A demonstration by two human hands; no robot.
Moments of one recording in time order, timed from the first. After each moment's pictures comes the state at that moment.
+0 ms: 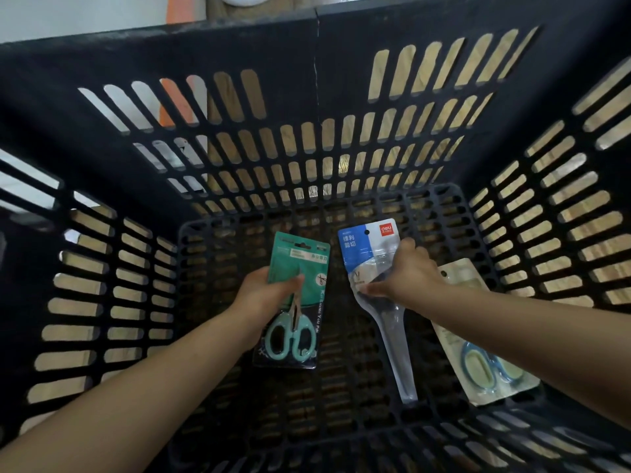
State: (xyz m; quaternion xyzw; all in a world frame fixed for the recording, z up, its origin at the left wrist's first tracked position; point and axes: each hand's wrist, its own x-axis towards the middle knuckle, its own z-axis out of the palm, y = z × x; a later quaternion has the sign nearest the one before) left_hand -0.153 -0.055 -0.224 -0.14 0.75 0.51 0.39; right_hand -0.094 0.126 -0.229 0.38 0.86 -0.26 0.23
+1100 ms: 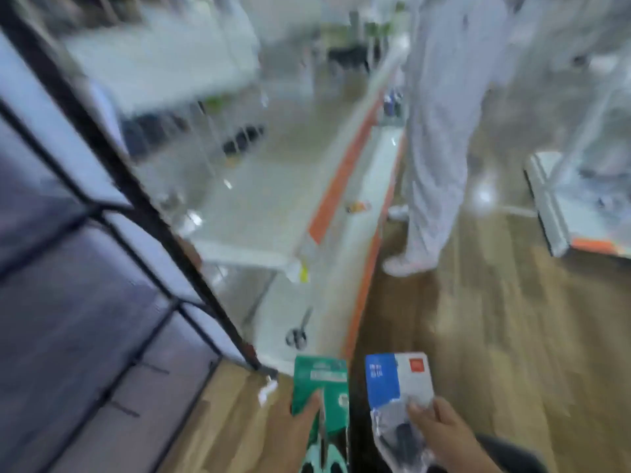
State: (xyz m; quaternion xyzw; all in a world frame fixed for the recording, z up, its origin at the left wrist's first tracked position) left_hand -0.178 -0.118 0.243 -0.30 0.74 0.59 0.10; right_hand -0.171 0.093 0.236 0.29 0.67 -0.66 0.16
